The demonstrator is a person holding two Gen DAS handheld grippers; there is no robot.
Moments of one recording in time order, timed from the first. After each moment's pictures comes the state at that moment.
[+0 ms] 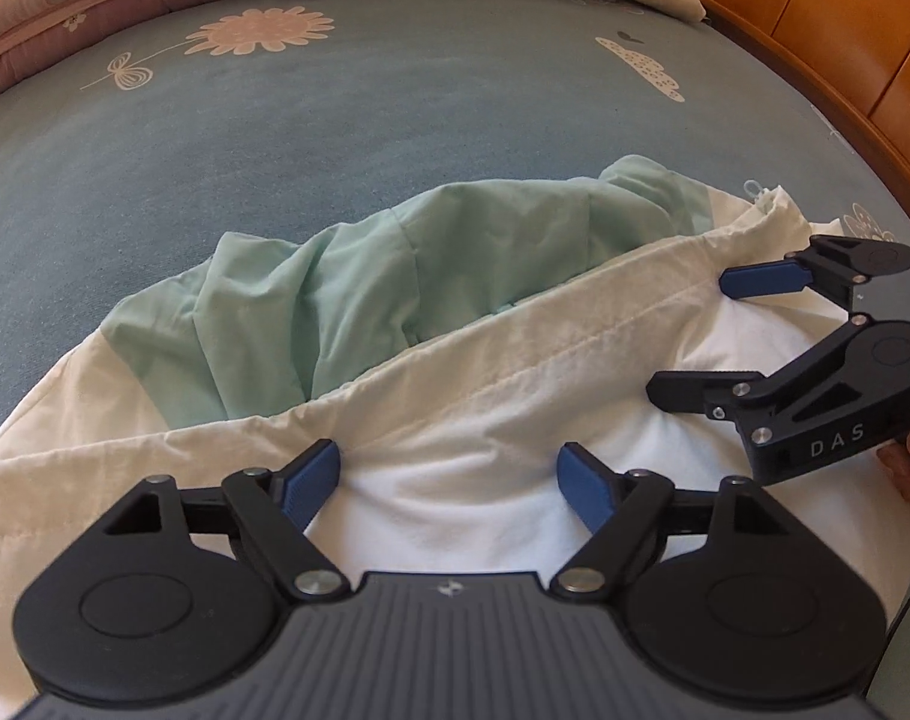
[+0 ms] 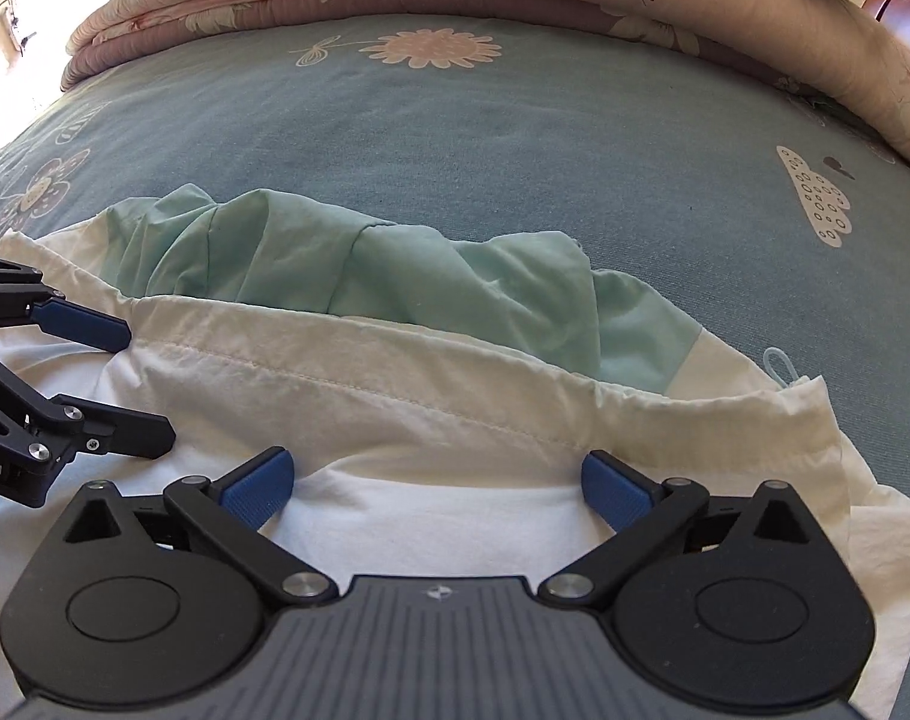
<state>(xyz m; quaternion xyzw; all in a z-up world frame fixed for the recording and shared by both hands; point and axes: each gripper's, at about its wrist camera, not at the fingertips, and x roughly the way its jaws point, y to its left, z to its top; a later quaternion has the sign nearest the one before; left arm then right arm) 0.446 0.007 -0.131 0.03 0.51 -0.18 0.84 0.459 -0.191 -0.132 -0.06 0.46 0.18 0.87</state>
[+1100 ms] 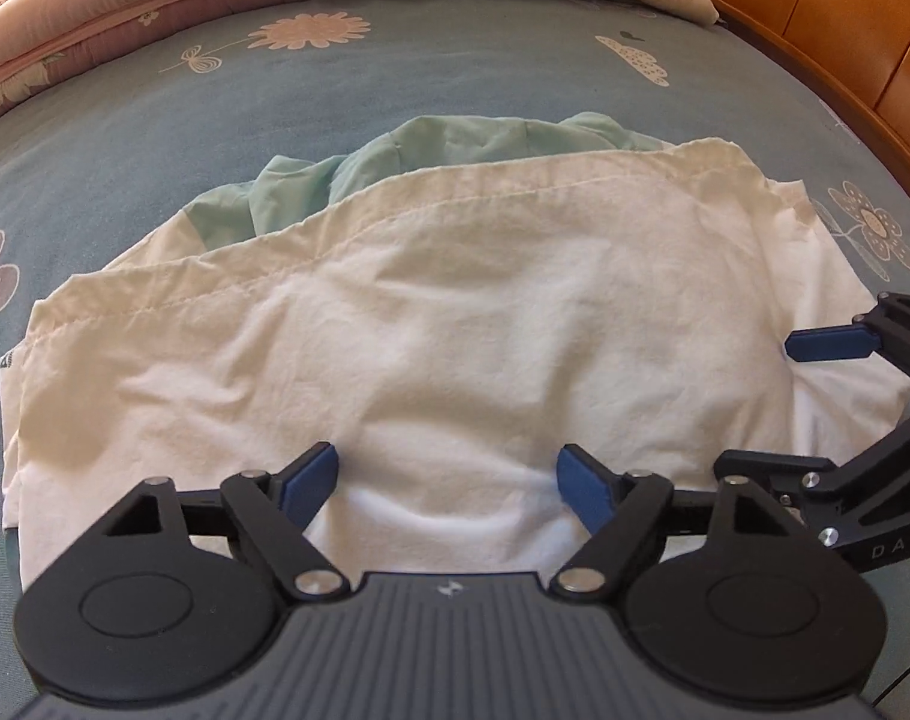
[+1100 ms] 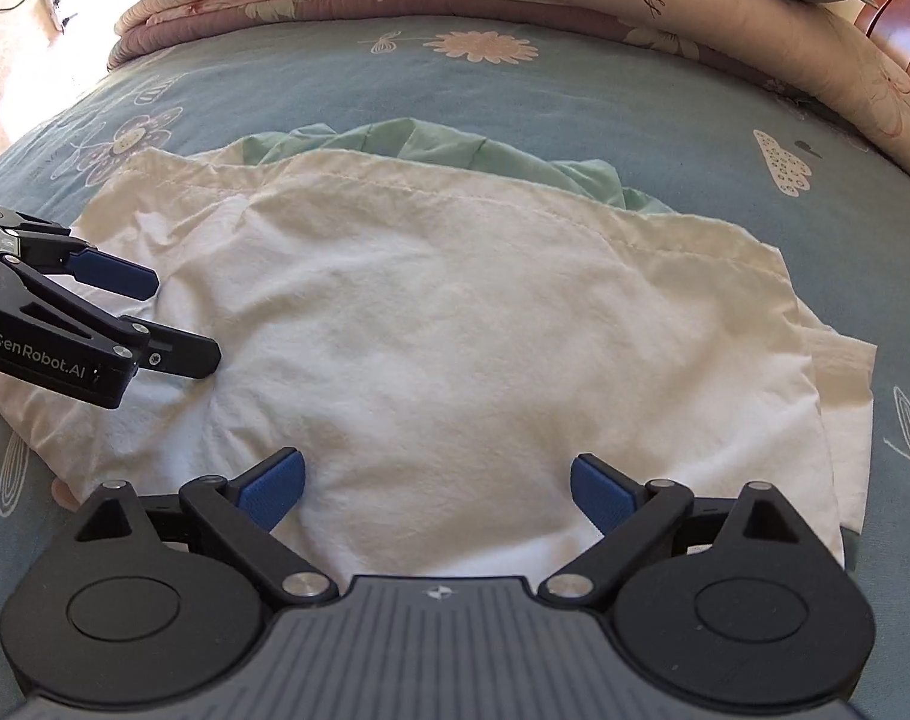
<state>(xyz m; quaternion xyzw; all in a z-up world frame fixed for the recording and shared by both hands) 0.343 0.008 -0.097 0.04 0.49 -0.12 0.86 0.335 -0.193 -0.096 -0.06 0.45 0.19 0.87</state>
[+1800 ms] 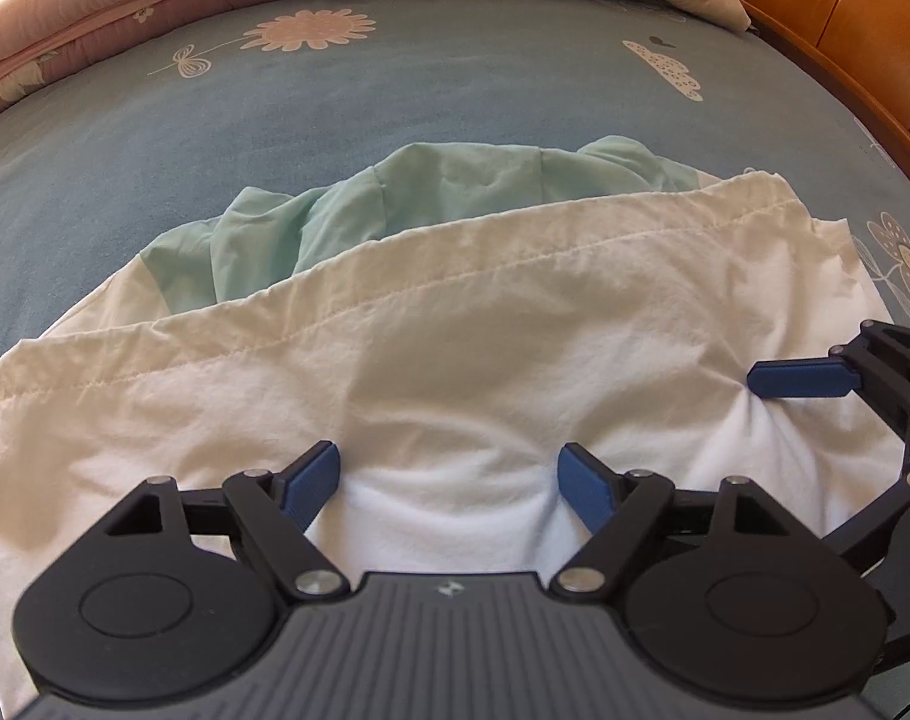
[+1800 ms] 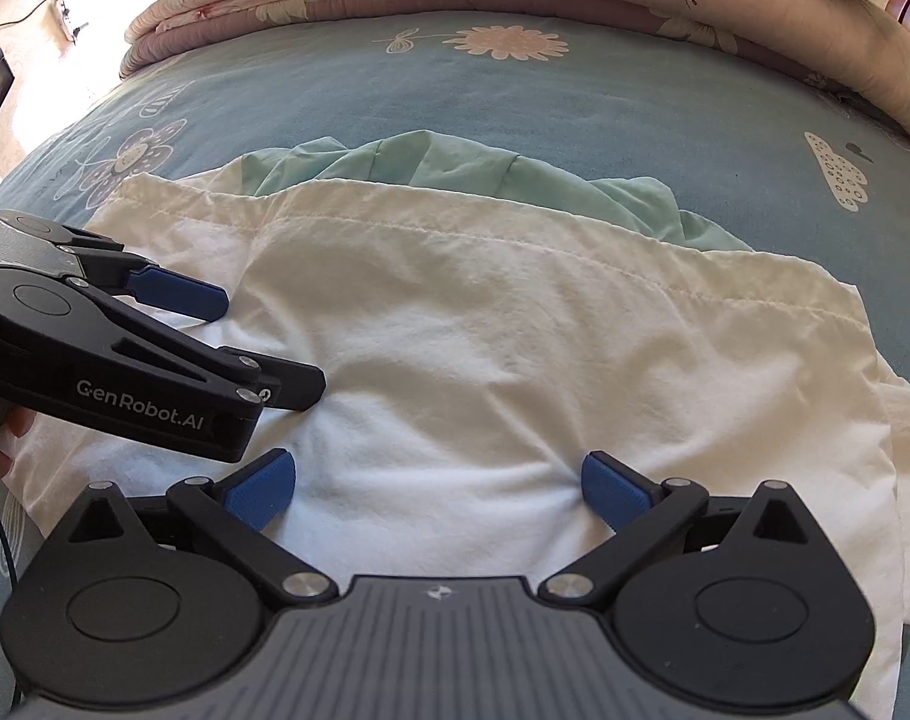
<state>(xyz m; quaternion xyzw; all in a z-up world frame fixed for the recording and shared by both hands) 0.393 -0.021 -0.118 0.04 0.51 -0.11 0.85 0.381 -0.172 -0.115 -0.04 0.47 0.21 0.85</state>
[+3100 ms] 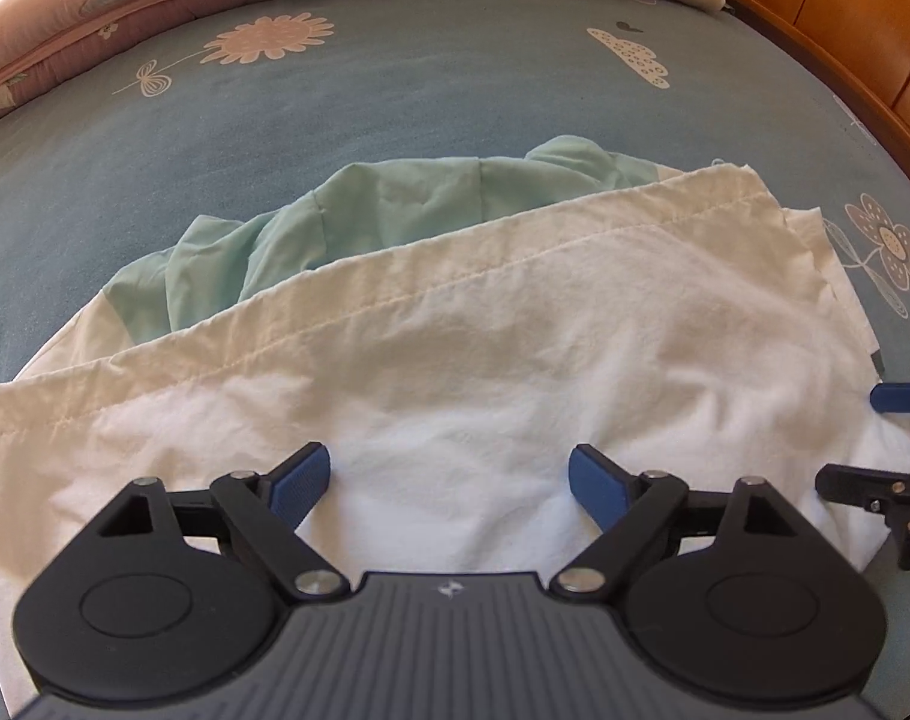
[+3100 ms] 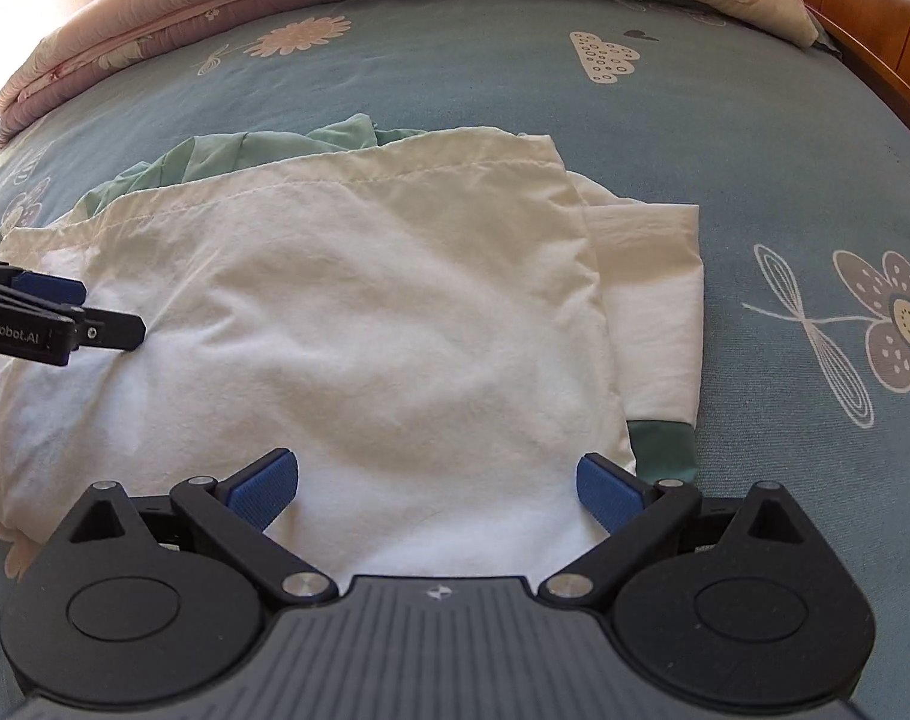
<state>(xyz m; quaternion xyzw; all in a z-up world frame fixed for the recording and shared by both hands) 0.397 -0.044 -0.107 0.05 0.52 -0.12 0.85 0.341 -0.286 -0.102 0.02 0.50 0.08 0.86</state>
